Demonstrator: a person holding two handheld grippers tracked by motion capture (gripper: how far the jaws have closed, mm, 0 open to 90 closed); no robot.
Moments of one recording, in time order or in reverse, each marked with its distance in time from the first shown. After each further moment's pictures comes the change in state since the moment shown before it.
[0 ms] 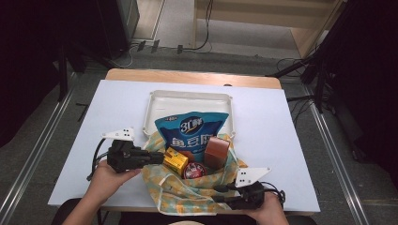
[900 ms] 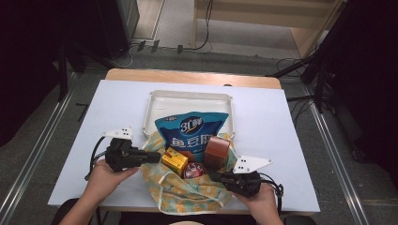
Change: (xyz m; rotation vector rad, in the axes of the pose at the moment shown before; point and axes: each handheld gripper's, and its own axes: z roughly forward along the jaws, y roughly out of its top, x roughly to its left) left arm 0.009 -0.006 0.000 0.040 0.041 -0.044; right arm -0.011 0.025 0.006 -0.111 -0.148 0.043
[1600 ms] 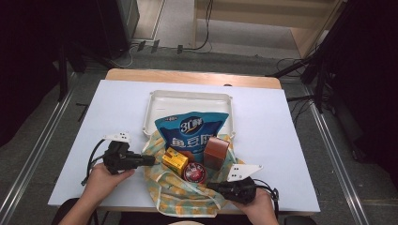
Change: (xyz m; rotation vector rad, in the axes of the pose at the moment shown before) left arm 0.028 -0.026 0.008 0.070 0.052 -0.070; right arm 0.004 -0.026 0.019 0.123 0.052 -0.006
